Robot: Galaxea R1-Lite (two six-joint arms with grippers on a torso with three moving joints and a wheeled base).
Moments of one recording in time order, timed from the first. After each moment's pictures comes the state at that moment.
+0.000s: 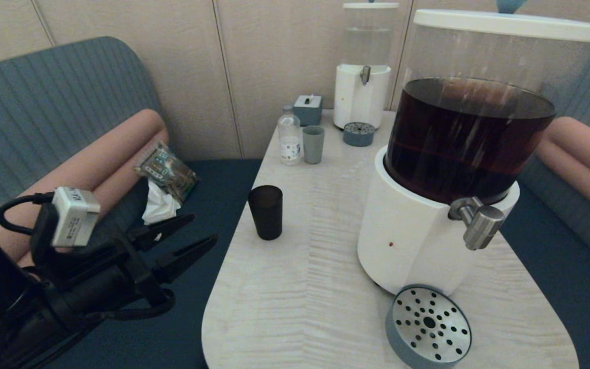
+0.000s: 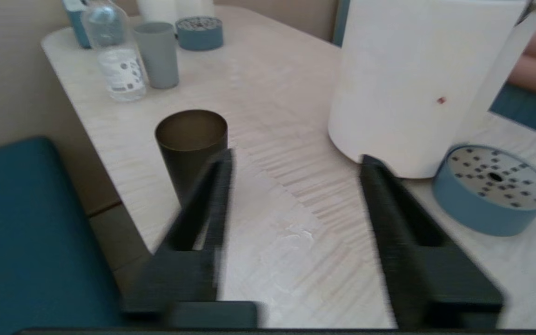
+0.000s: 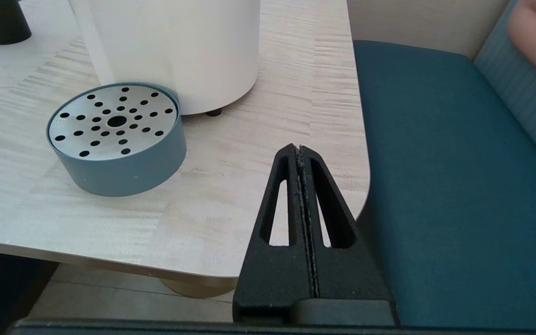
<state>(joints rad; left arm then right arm) -0.23 1.51 -0.19 -1.44 -0.49 0.00 -0.01 0.00 0.00 -0.03 0.01 -0.02</state>
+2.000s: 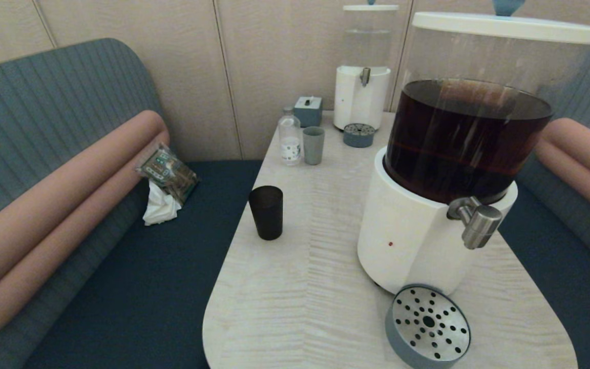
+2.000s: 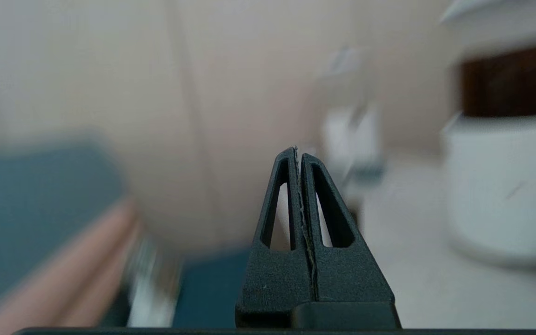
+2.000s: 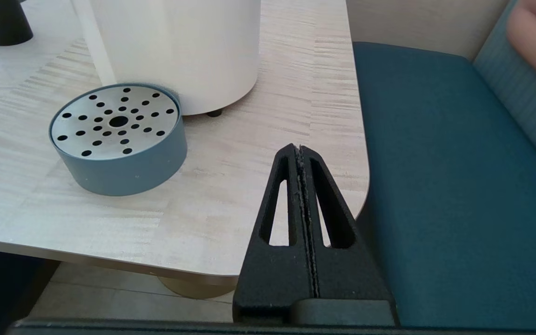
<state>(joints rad) 0.00 0.00 0.00 -0.58 -0.21 0.06 -0.01 0.00 0.00 -0.03 0.01 -0.02</state>
